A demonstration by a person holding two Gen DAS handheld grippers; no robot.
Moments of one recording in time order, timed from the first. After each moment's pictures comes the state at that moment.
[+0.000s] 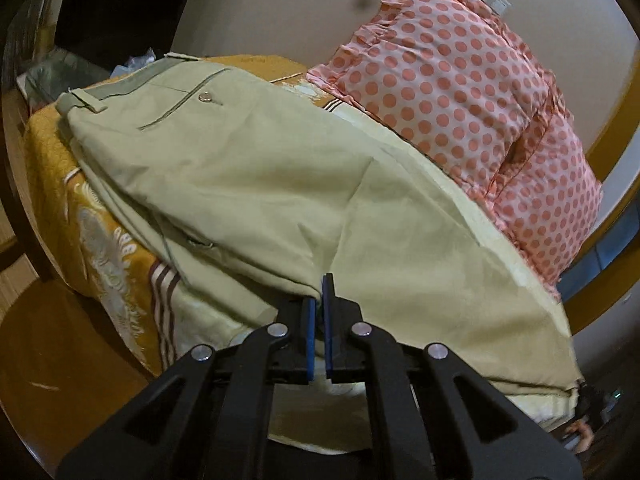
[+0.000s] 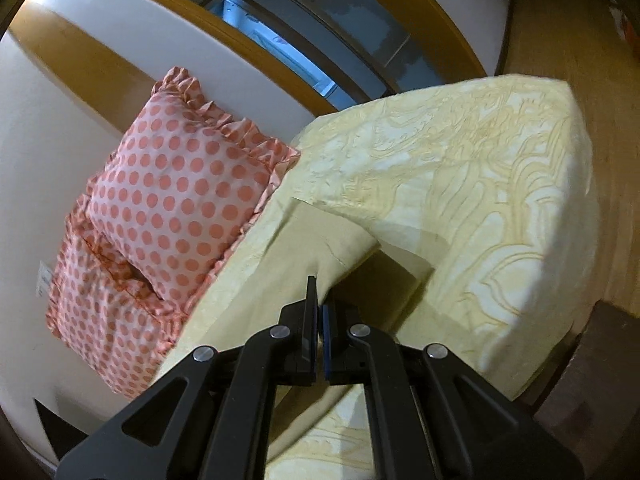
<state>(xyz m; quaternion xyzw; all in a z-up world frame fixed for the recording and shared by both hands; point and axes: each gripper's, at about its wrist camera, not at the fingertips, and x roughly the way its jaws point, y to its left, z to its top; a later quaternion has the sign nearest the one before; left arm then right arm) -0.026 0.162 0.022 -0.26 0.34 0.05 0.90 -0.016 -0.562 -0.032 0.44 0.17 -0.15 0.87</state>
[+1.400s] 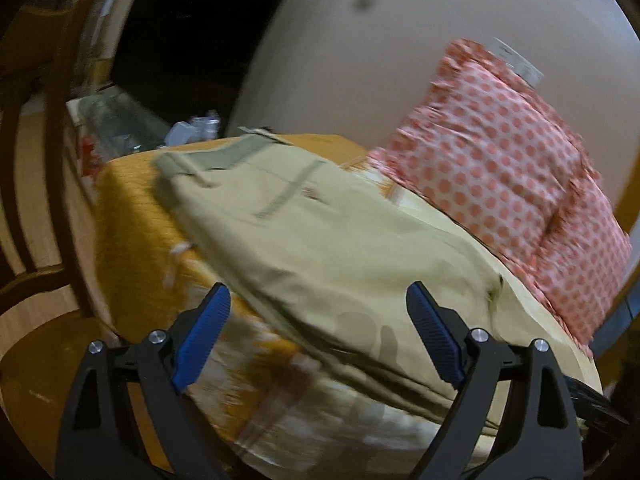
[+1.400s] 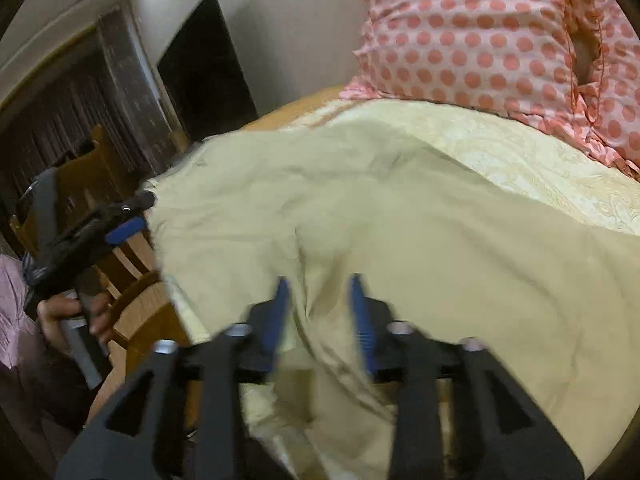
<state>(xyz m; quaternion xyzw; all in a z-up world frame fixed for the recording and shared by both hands) -0.062 0.226 0.018 -0.27 0.23 0.17 0.92 0.078 -0.111 0.006 0.00 0.34 0.38 0.86</state>
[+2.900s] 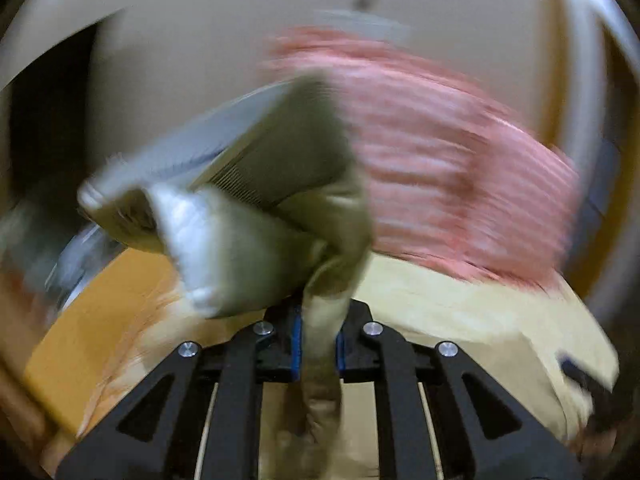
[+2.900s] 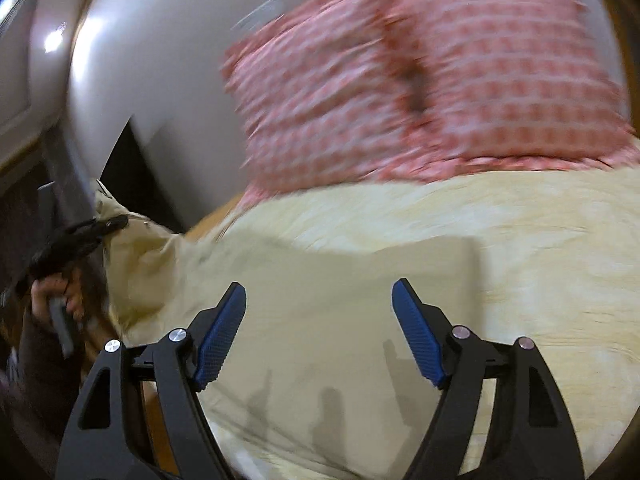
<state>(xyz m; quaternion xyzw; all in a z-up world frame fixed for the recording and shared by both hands) 0.053 0.091 0.158 -0.06 0.22 -0.05 0.97 0.061 -0.279 0.042 0.15 0.24 0.23 0.93</state>
